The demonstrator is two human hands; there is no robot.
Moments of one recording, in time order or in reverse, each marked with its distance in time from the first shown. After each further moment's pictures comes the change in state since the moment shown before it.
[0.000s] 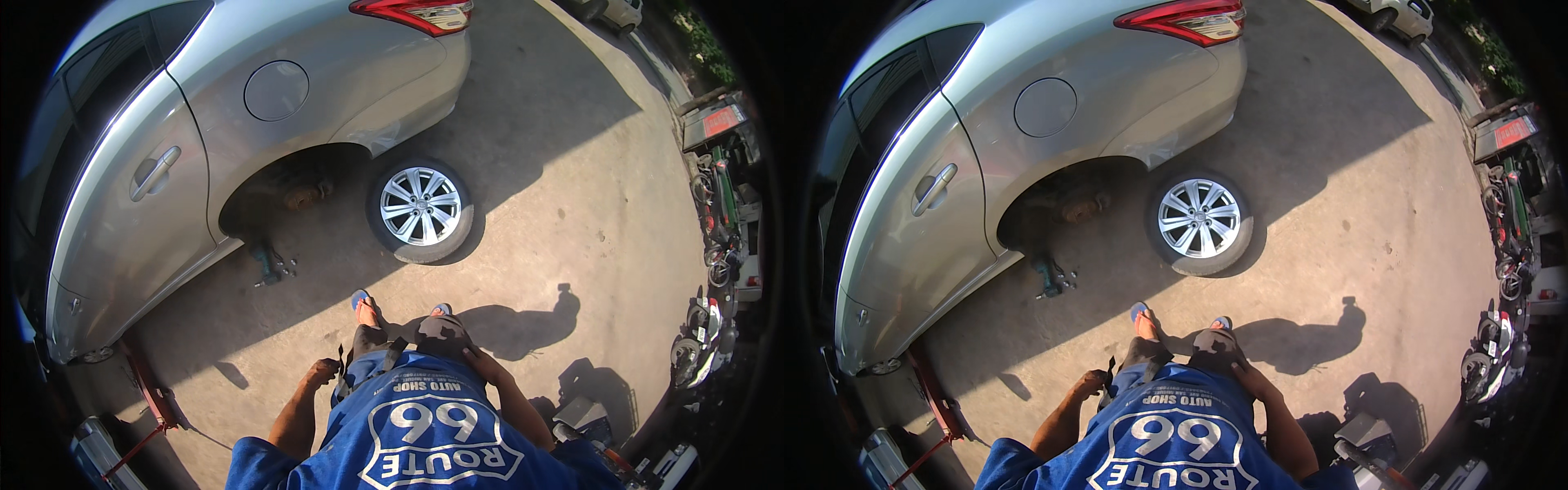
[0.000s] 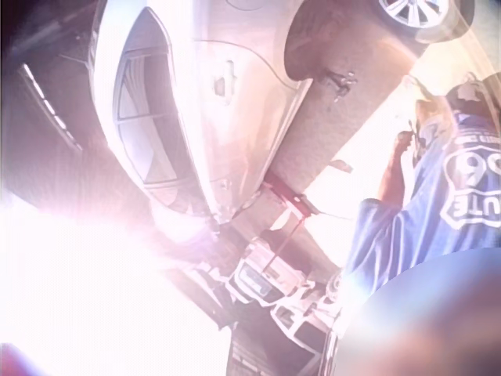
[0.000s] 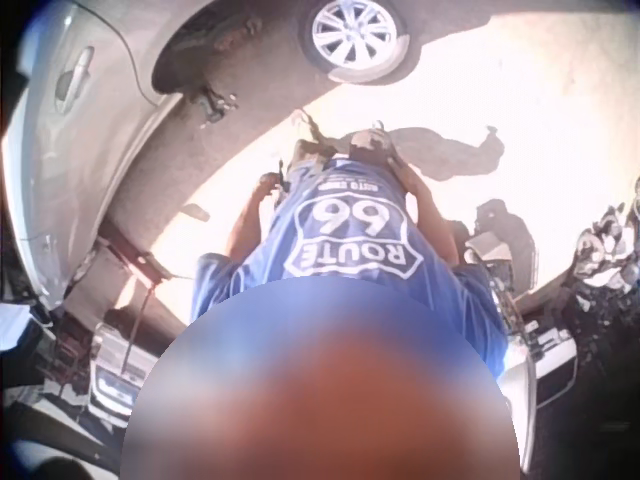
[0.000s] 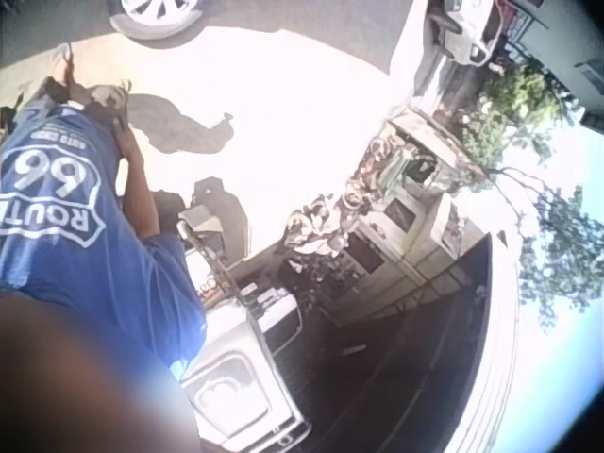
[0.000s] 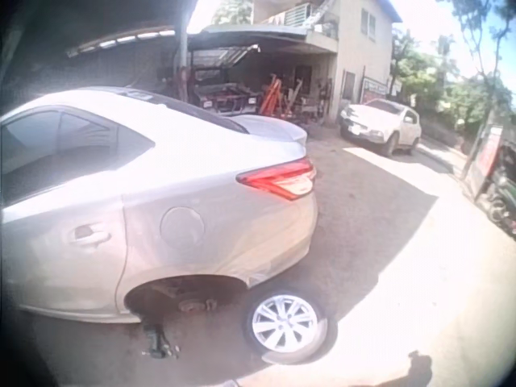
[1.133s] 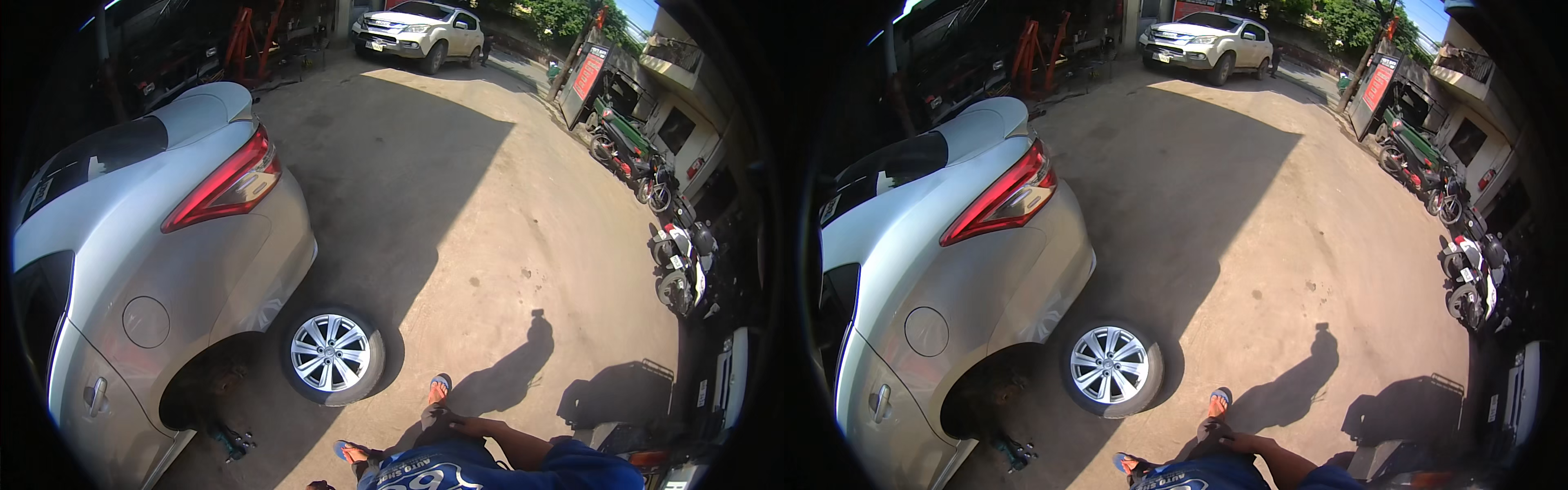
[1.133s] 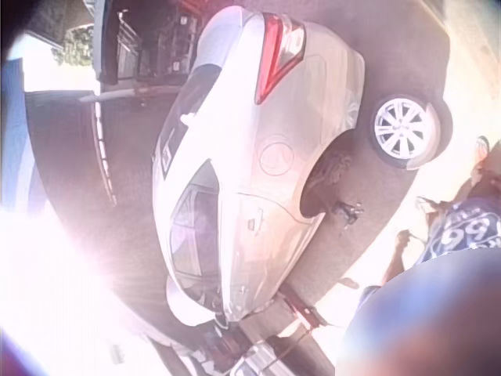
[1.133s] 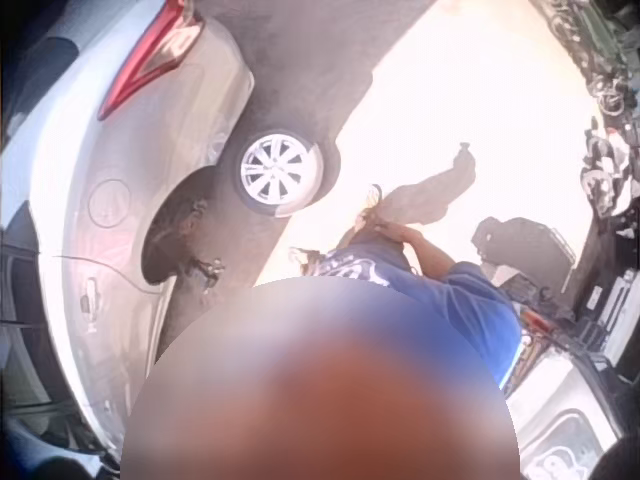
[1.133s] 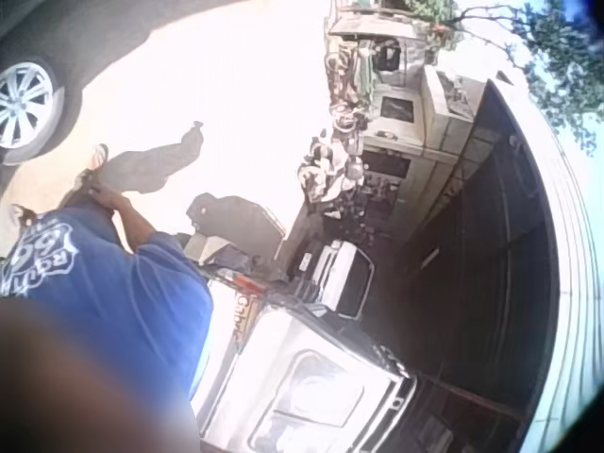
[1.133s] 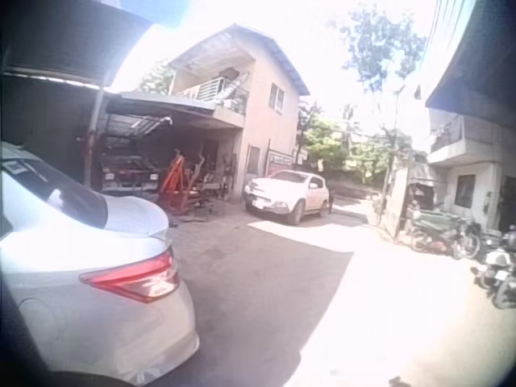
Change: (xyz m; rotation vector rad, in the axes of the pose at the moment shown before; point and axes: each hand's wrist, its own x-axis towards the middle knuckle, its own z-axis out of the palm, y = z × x) left_hand 0.074 0.197 0.094 0.043 0.028 0.058; right_hand 0.045 0.057 -0.222 -0.111 -0.120 0.025
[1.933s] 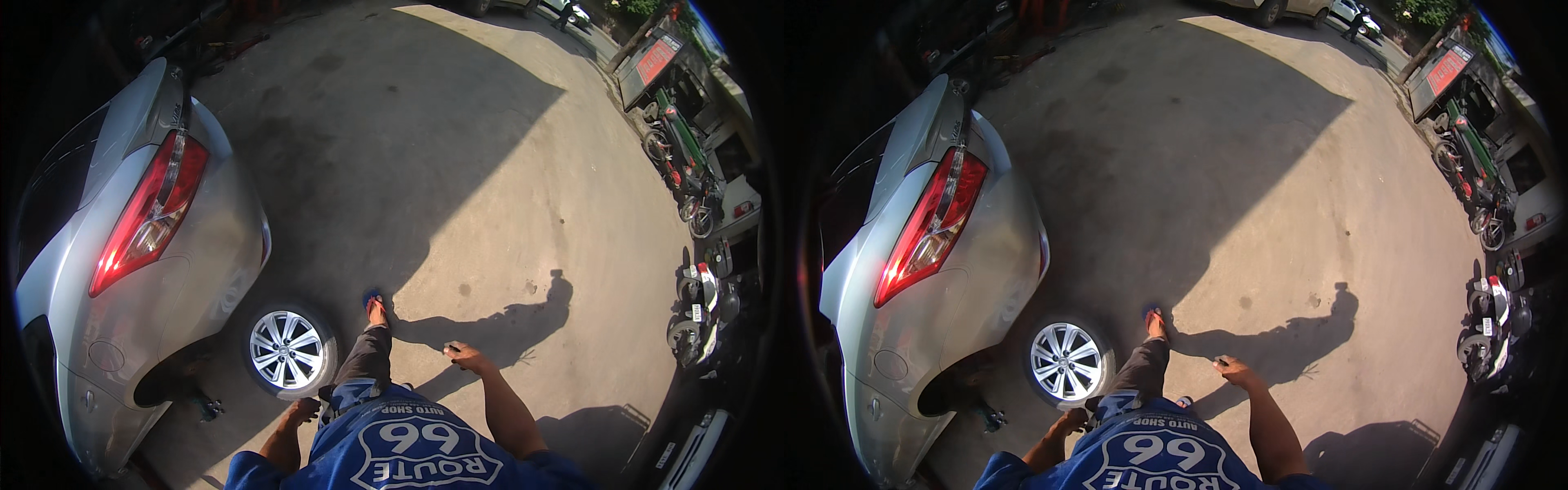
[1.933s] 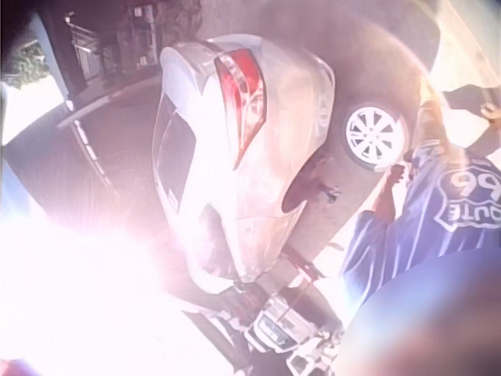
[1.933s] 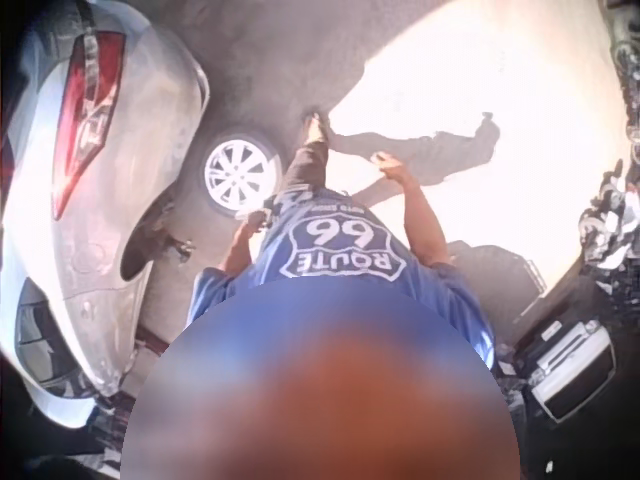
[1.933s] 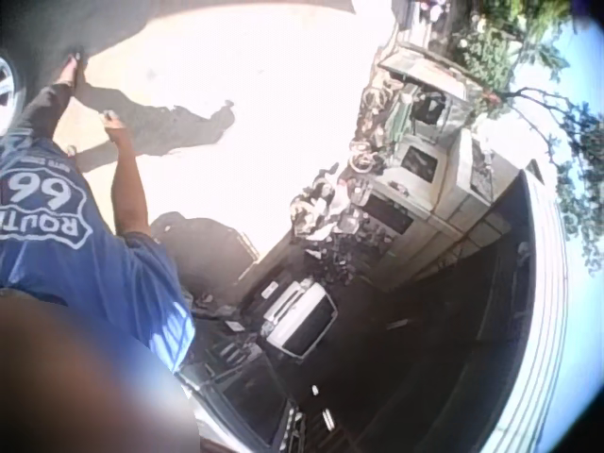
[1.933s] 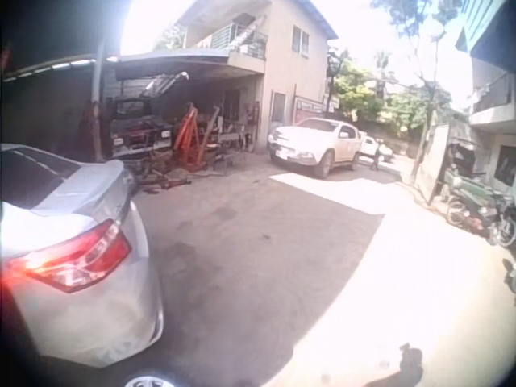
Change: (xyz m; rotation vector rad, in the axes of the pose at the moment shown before) left_hand 0.111 0.465 0.154 0.204 -0.043 -0.105; right_hand 0.109 0.032 -0.520 0.173 0.211 0.070
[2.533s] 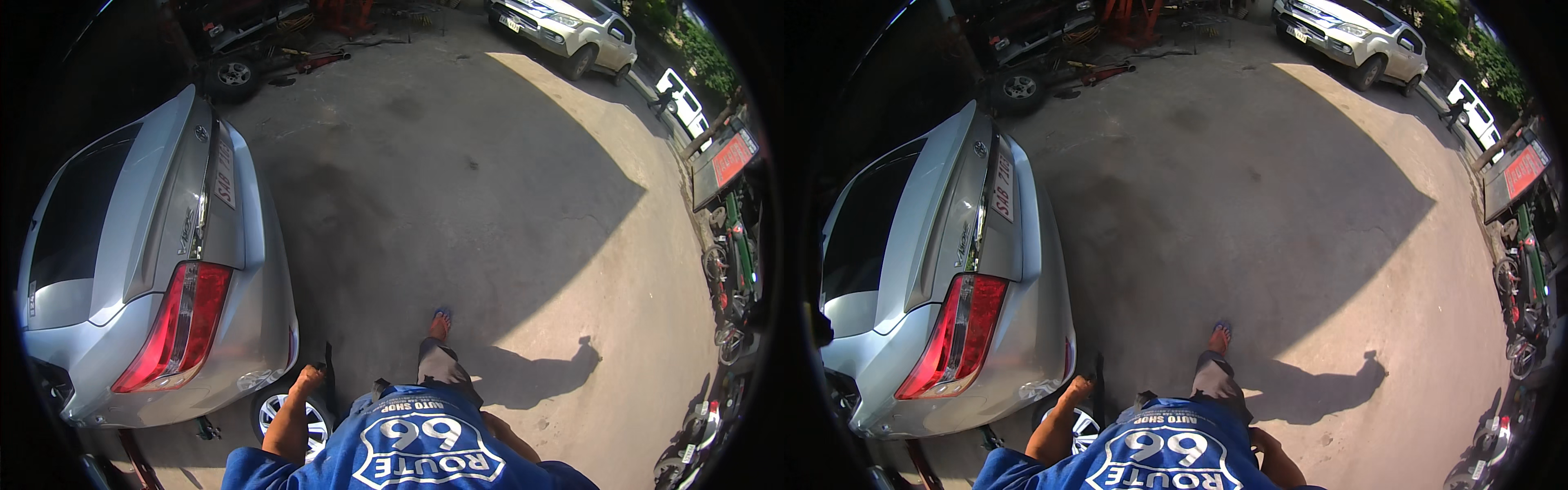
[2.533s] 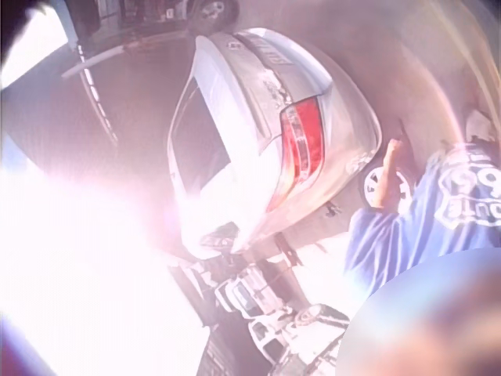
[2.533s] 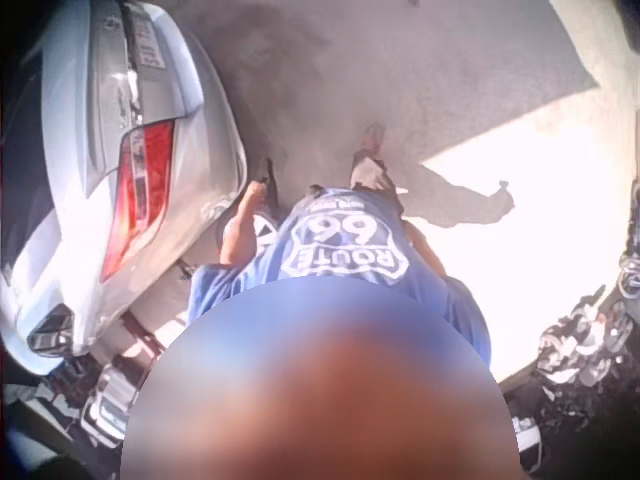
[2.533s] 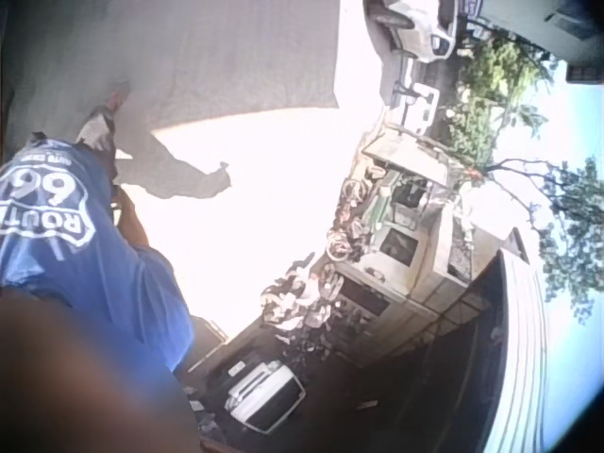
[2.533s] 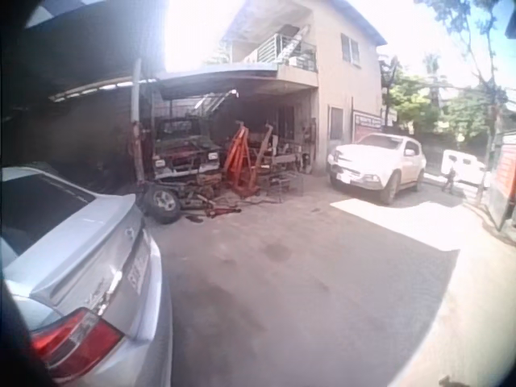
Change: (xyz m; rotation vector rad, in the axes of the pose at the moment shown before) left_hand 0.164 0.440 -0.291 0.226 0.640 0.313; right_hand 0.251 -0.224 -0.265 0.164 -0.290 0.282
